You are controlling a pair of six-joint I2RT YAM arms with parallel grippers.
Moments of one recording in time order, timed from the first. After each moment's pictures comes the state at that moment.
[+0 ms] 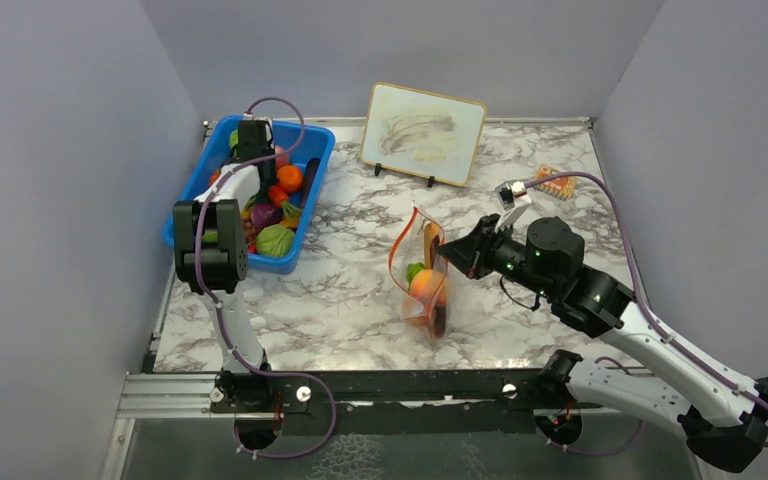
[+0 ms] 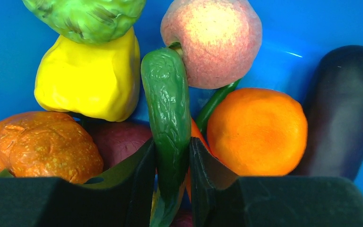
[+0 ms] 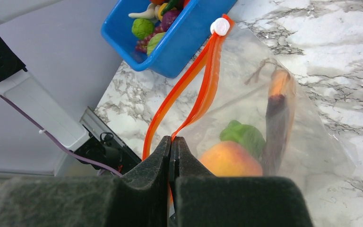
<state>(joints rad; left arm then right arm) 0.03 2.01 1.48 -0.24 -0.15 0.00 0.84 0.82 0.90 -0.32 0.01 0.59</state>
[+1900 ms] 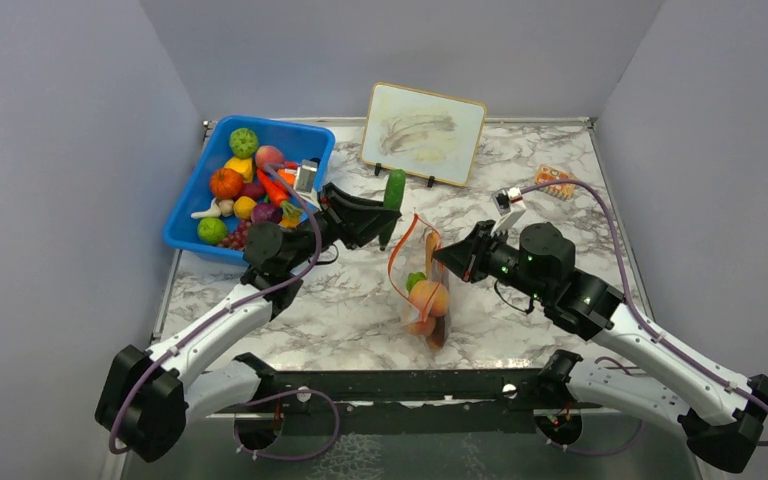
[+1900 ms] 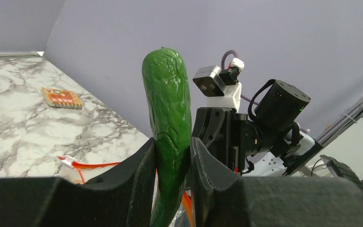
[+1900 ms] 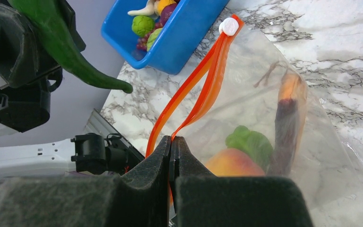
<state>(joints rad) -0.54 1.03 0.62 0.83 0.52 -0.90 0.84 0.81 0.82 -0.25 0.01 0.66</state>
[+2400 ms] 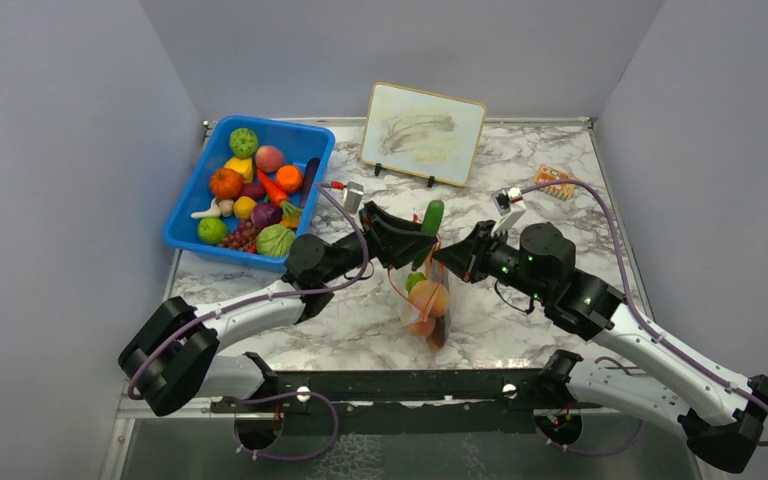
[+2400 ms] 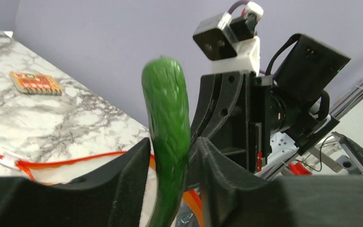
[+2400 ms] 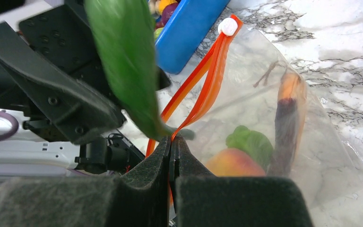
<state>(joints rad) -0.77 1.26 0.58 1.08 0.39 -0.81 0.84 0.81 0.82 -0.26 0.00 0.67</state>
